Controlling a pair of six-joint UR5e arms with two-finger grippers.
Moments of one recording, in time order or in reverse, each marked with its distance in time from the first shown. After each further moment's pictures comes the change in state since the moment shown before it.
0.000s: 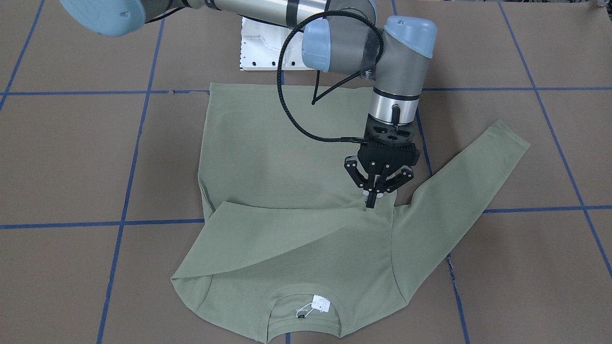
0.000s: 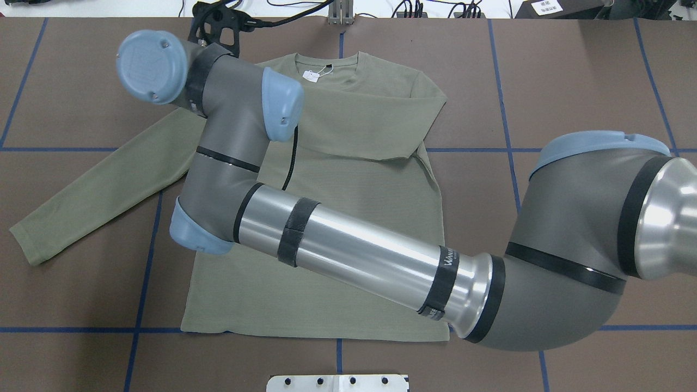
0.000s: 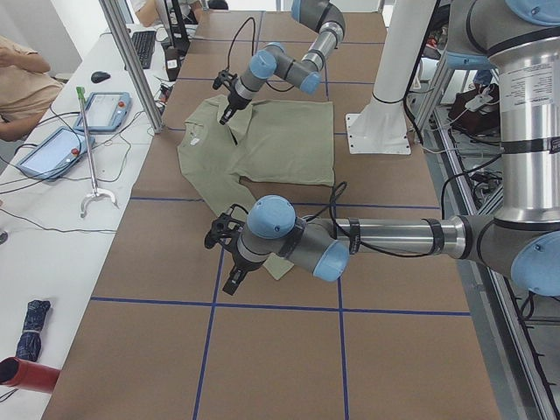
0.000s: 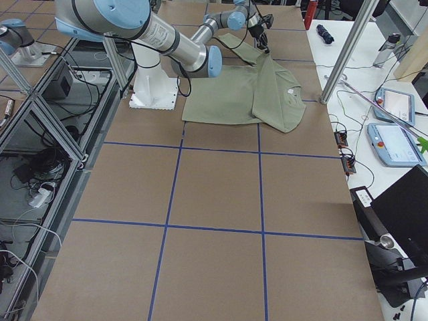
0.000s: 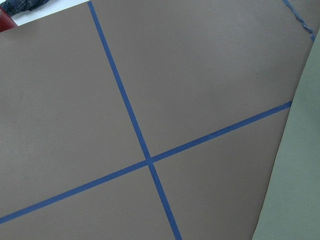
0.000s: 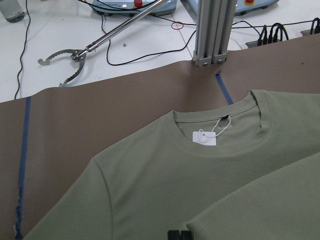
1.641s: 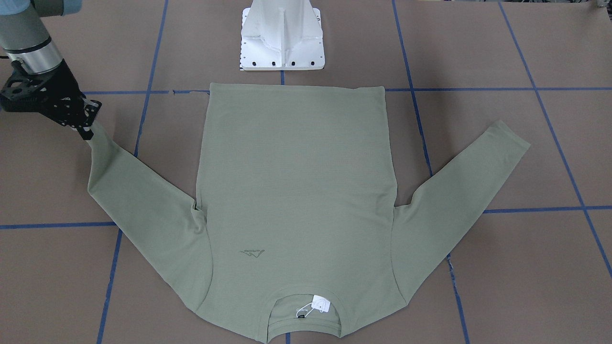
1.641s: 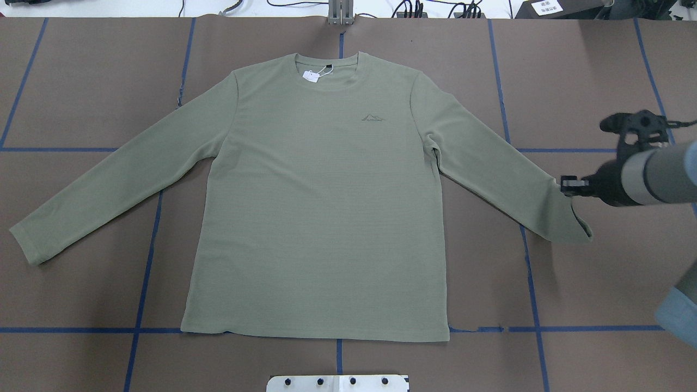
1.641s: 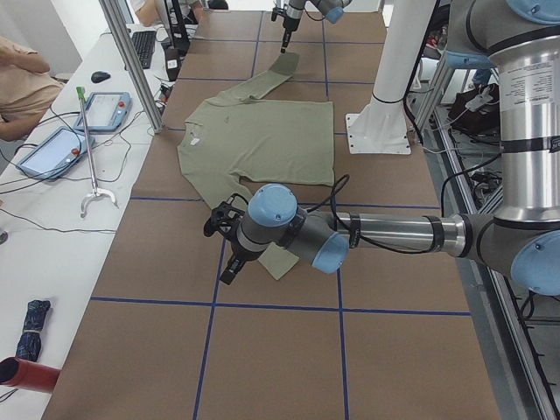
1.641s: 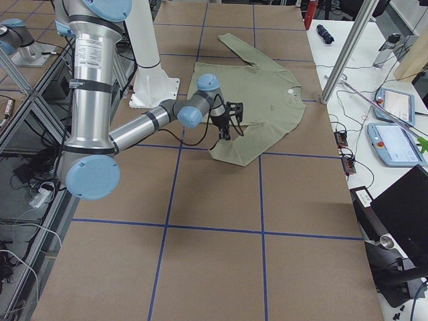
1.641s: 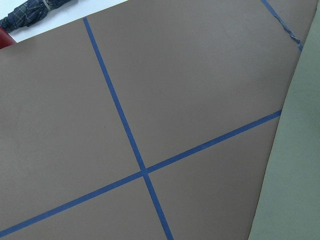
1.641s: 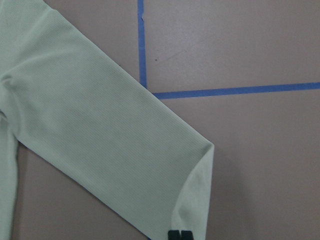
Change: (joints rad) left arm -0.001 -0.001 -0.043 -0.003 0.000 -0.002; right arm 0.271 -1.431 1.302 0.042 0.514 -0.359
